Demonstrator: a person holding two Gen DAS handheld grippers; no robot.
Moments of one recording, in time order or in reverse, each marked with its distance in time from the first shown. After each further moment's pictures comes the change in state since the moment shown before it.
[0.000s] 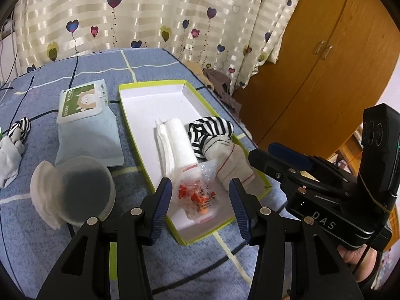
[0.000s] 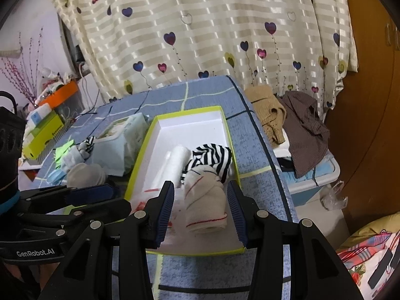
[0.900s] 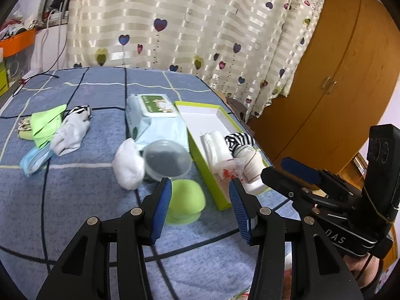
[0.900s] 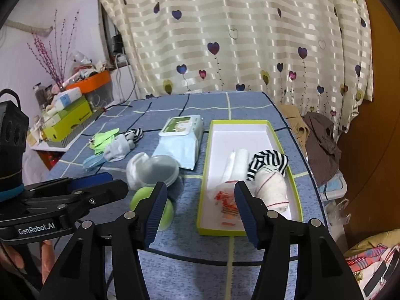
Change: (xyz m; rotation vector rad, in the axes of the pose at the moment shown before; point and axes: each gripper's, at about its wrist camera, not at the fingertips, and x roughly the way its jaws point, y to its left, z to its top) left arm -0.105 0.054 -0.052 -0.108 -0.166 0.063; right arm -0.046 0.108 -0.015 -0.131 -0.037 0.057
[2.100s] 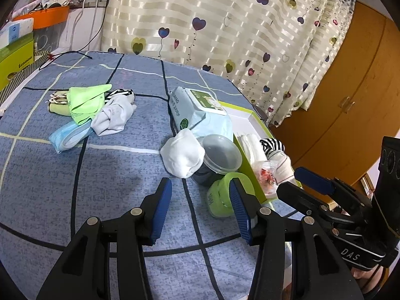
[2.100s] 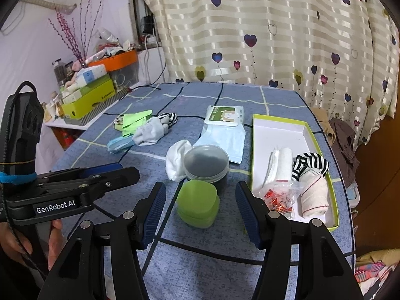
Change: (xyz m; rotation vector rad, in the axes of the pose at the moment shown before) left arm -0.016 0.065 -0.013 -0.131 -0.010 0.060; right arm 0.021 0.059 0.001 -0.100 0.072 0.083
